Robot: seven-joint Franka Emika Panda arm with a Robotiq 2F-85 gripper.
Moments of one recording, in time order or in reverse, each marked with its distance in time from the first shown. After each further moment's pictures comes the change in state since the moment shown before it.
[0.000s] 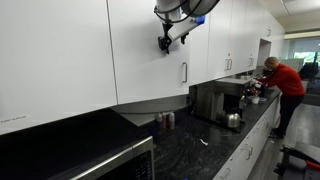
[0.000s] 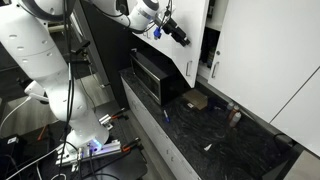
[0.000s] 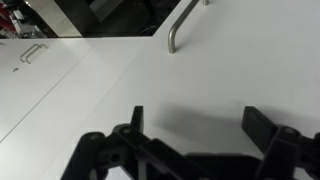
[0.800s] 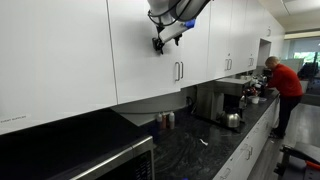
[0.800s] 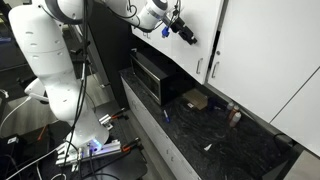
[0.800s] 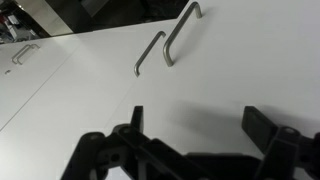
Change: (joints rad) arm 0.000 0.134 -0.024 0.163 0.000 0.000 0.012
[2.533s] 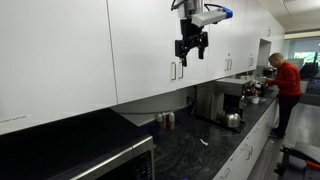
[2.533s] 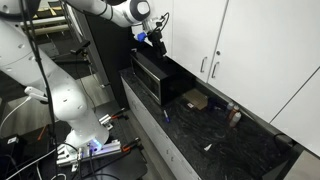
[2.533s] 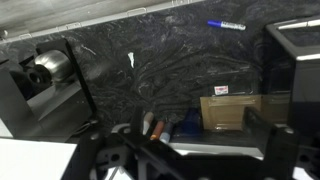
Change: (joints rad) arm 0.009 -0.376 0.000 -0.427 0.651 -0.034 -0.461
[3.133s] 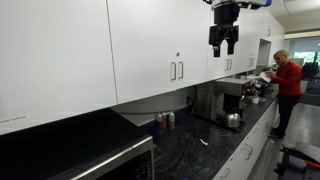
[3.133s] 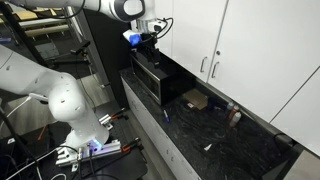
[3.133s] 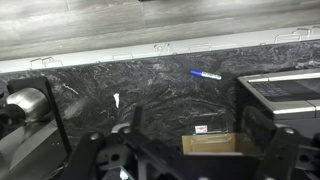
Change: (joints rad) arm -0.066 -0.282 -0.142 -0.158 0.244 -0.161 -0.398
